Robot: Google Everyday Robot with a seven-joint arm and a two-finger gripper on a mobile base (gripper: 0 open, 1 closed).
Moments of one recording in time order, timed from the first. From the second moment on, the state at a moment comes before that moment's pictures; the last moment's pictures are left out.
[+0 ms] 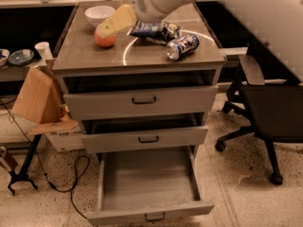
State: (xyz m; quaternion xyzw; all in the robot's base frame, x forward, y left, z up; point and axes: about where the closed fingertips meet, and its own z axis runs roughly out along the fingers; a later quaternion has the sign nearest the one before) arm 0.677 0.049 0.981 -0.34 0.84 0.19 0.39
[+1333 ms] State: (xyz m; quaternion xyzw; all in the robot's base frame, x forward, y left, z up) arm 0.706 0.129 0.994 -0.29 0.82 0.21 0.44
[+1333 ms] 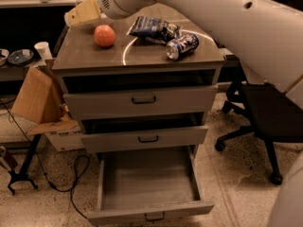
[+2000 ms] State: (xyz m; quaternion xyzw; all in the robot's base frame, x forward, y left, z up) arm 0.772 0.185 0.952 -0.33 0.80 0.24 0.44
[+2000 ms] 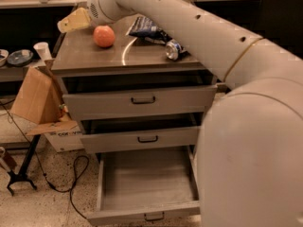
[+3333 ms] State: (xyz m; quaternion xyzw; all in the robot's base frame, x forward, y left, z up) arm 0.856 0.162 0.887 -0.26 0.82 0.18 0.48
